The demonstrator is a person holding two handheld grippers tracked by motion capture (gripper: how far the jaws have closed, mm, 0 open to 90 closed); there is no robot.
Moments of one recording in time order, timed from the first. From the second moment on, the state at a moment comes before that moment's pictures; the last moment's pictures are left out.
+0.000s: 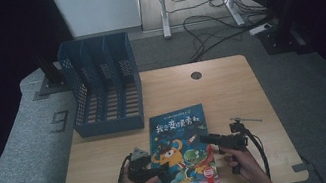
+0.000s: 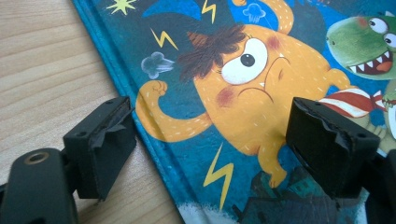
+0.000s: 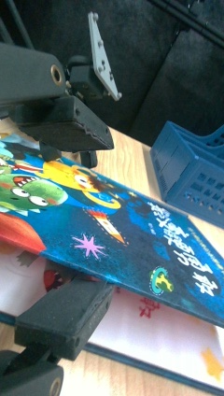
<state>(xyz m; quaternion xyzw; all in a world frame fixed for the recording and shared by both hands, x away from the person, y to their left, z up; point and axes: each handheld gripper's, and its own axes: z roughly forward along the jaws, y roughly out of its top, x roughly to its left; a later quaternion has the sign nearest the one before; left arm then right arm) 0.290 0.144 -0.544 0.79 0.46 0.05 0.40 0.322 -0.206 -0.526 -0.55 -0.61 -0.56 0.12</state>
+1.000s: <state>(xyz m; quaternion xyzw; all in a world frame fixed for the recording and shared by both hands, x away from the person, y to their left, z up) 0.291 0.144 -0.543 0.80 0.45 0.06 0.39 0.346 -0.179 -0.536 -0.52 -0.69 -0.50 -0.01</state>
